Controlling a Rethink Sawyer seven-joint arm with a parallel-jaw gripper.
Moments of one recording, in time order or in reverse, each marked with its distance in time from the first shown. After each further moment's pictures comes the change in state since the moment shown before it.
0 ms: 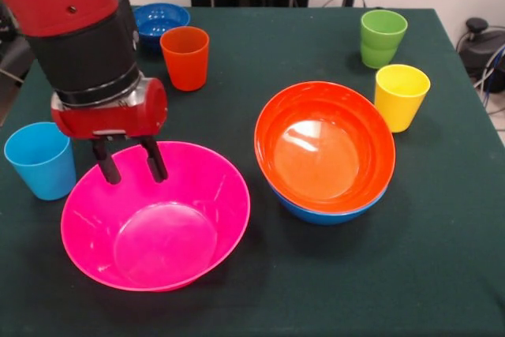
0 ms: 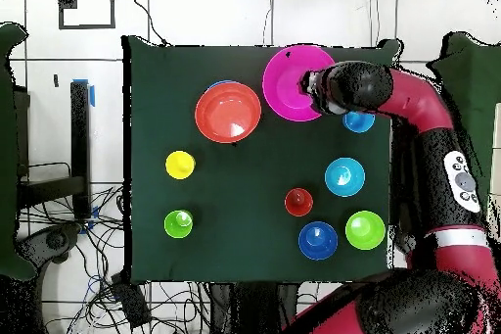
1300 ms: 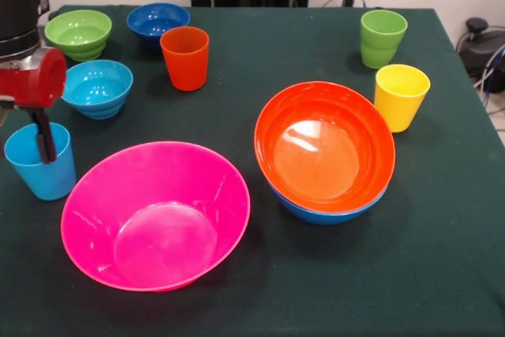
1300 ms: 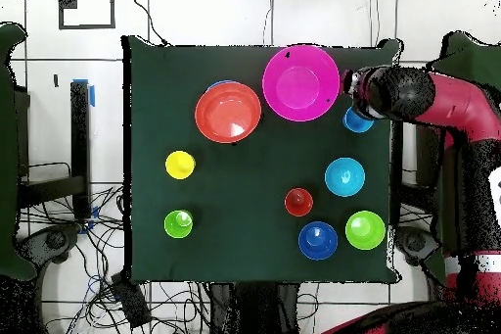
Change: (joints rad) arm -0.073 -0.092 0.000 0.005 -0.150 -0.053 0.000
